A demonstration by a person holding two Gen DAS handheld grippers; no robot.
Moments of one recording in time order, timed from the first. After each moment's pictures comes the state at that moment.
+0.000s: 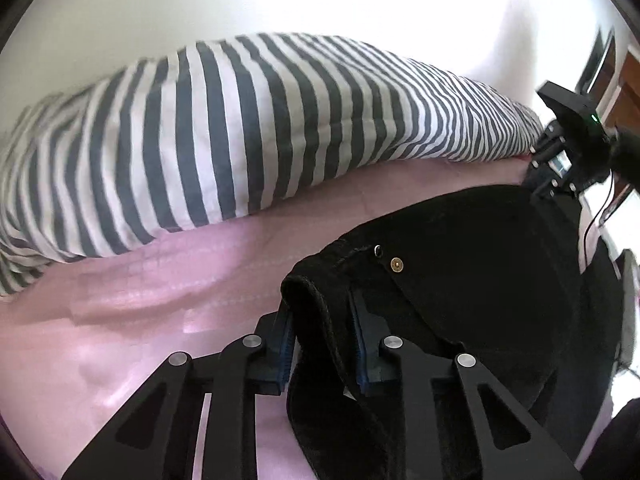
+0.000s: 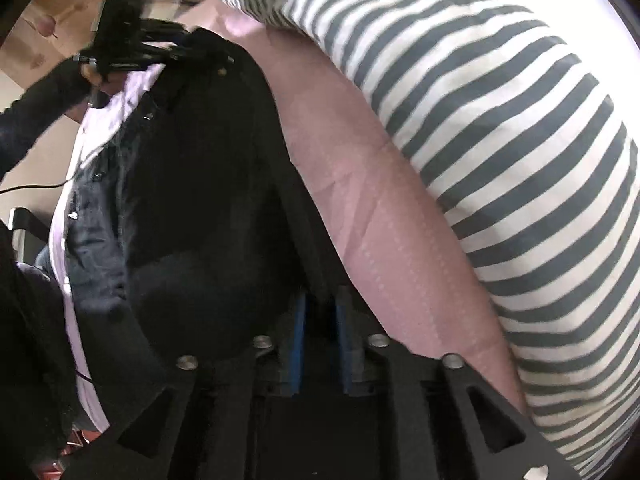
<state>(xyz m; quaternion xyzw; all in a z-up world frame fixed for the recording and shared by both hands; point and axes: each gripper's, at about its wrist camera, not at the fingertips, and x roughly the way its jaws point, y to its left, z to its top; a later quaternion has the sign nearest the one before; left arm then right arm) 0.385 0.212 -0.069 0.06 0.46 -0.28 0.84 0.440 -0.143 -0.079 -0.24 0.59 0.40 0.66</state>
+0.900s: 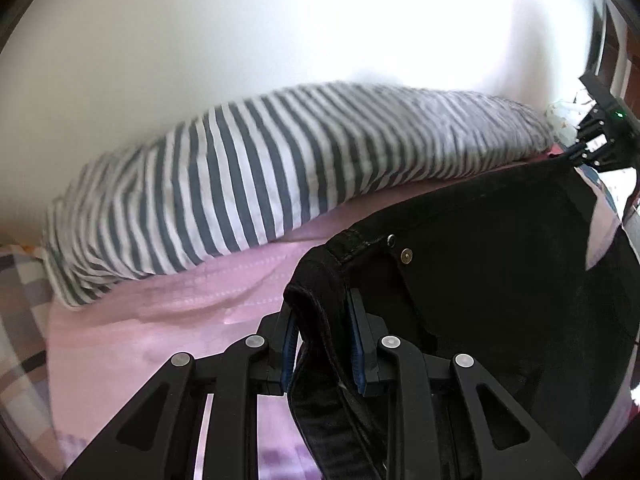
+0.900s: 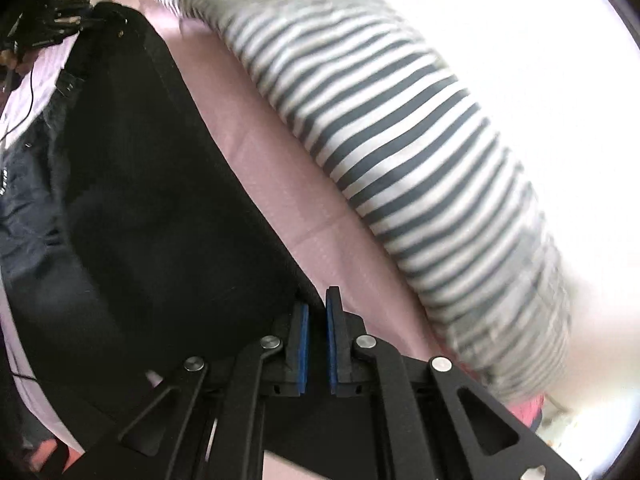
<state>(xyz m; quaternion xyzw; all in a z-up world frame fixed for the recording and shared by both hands) 0.336 0.196 -0.007 0.12 0.42 -0.23 0.87 0.340 -0.218 -0.005 -0.32 0.54 0.21 0.75</state>
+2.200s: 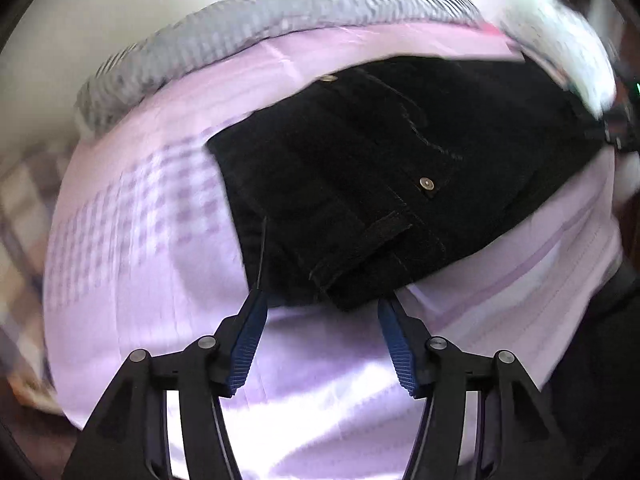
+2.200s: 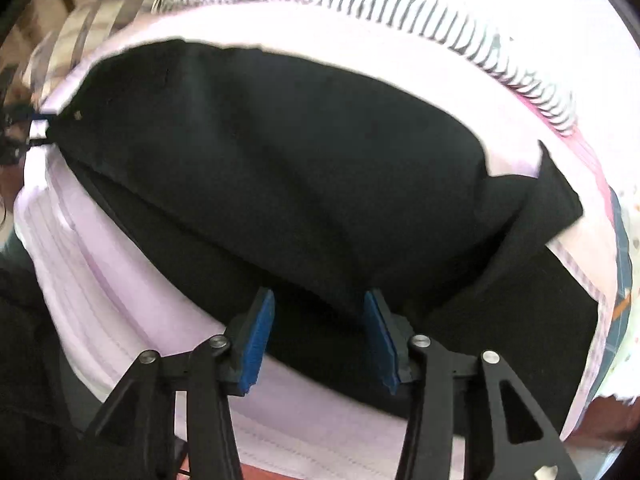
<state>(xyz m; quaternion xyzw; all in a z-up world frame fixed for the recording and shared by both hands) 0.054 0.227 -0.056 0.14 0.52 -0.21 0.82 0.028 -0.244 -0.062 -0.09 0.55 0.12 0.82</state>
